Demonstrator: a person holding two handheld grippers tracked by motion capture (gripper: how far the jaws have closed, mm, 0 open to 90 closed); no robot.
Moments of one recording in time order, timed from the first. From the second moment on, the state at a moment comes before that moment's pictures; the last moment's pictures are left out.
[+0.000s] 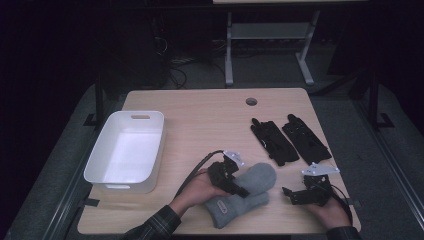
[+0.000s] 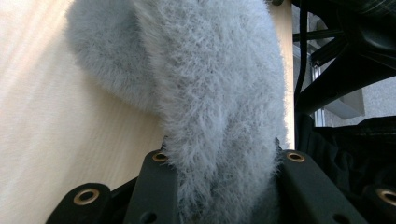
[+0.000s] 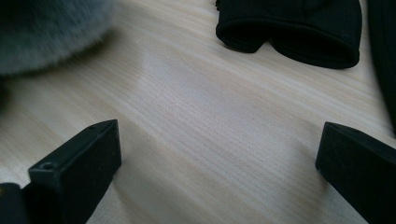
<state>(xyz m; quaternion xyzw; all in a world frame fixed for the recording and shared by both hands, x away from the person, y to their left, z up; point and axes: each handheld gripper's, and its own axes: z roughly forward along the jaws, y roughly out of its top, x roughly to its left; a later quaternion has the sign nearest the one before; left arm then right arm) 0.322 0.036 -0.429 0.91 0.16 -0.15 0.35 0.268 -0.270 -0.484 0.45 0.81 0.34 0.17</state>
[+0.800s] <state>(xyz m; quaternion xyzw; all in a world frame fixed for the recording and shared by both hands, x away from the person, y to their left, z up) 0.348 0.094 -0.365 0.90 0.20 -0.09 0.38 0.268 -0.270 -0.484 0.45 0.81 0.34 0.17</state>
